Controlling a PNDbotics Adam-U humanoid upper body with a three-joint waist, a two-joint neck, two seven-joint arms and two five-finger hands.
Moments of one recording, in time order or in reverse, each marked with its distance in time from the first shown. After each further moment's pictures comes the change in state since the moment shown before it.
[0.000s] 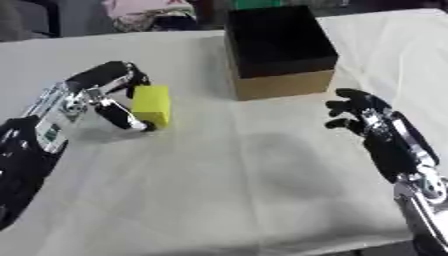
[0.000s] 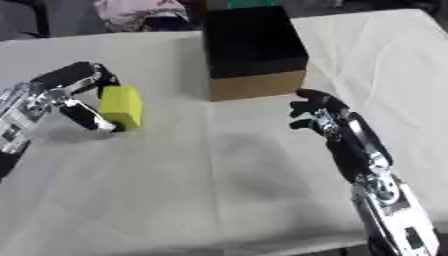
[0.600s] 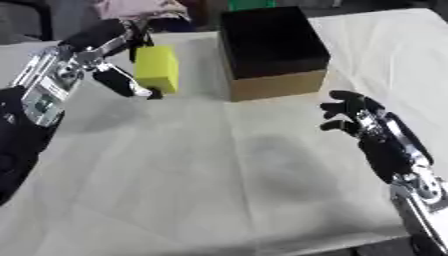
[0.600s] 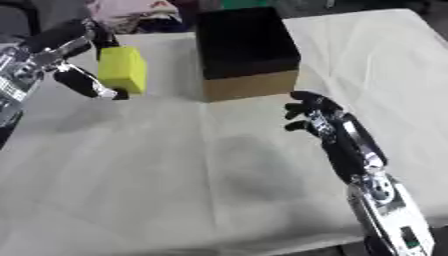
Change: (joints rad) left arm -0.124 -0.003 0.014 -0.038 0.065 0.028 0.021; right arm -0.007 0.000 0.024 0.002 0.000 0.005 0.019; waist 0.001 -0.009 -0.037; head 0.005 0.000
